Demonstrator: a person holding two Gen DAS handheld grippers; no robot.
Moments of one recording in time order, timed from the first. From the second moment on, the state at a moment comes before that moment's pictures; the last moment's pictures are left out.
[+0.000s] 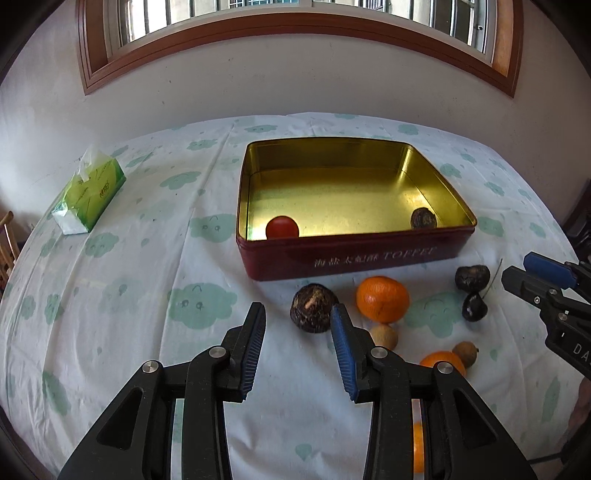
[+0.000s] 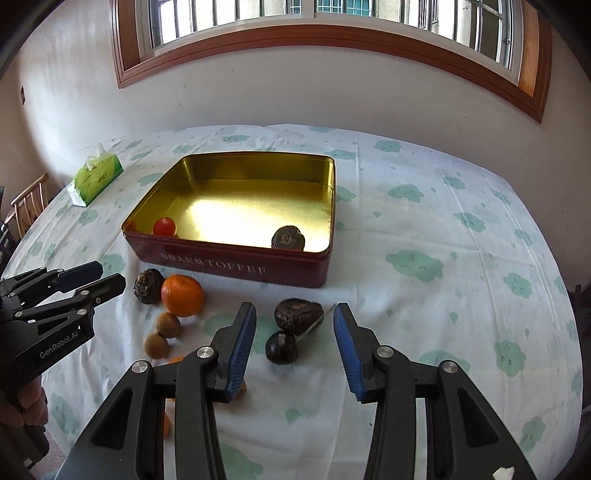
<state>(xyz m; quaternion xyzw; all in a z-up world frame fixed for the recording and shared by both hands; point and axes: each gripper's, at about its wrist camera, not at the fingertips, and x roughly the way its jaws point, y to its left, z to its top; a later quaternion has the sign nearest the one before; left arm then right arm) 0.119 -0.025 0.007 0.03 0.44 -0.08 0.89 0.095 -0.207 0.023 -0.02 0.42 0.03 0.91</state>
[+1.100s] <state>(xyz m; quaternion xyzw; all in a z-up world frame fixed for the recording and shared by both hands) 0.005 -0.069 -0.021 0.07 0.47 -0.14 0.87 0.016 -0.231 -0.038 -0.02 0.46 0.00 0.89</state>
